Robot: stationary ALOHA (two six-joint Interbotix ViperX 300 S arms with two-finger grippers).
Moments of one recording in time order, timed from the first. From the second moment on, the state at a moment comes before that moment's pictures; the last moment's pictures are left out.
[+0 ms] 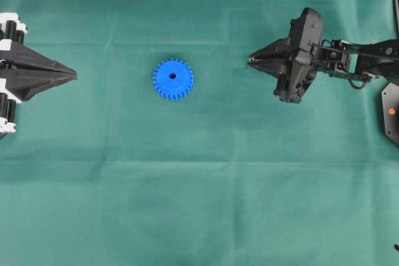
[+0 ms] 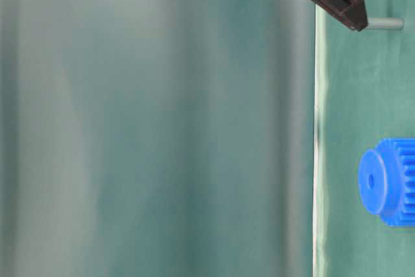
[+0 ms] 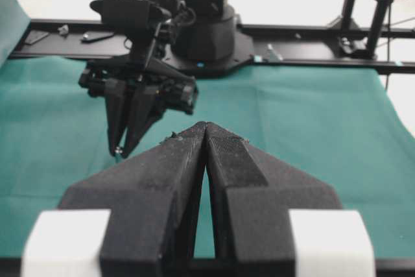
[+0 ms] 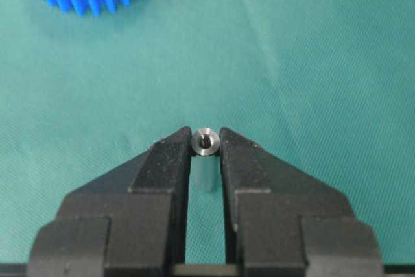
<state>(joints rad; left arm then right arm) 0.00 -0.94 1.17 0.01 -0.23 -0.02 -0.26 -0.01 1.09 0.01 -0.55 -0.02</state>
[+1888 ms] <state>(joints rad) 0.00 -0.94 1.17 0.01 -0.22 -0.05 -0.12 0.15 0.52 0.02 -0.17 -0.02</state>
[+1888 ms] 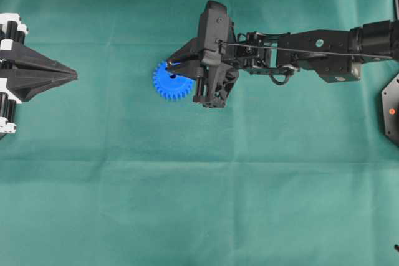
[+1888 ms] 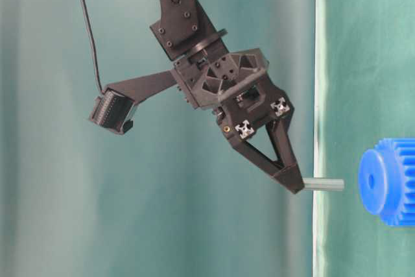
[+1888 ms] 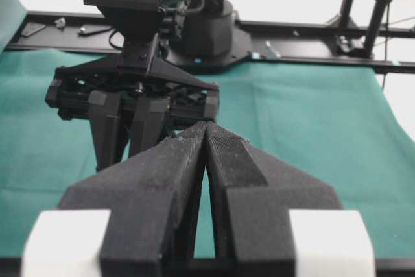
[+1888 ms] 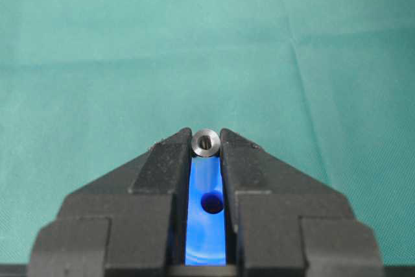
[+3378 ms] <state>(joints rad) 0.00 -0.94 1.17 0.01 -0.22 -0.05 -0.13 0.11 0.54 0.02 -0.17 -0.02</state>
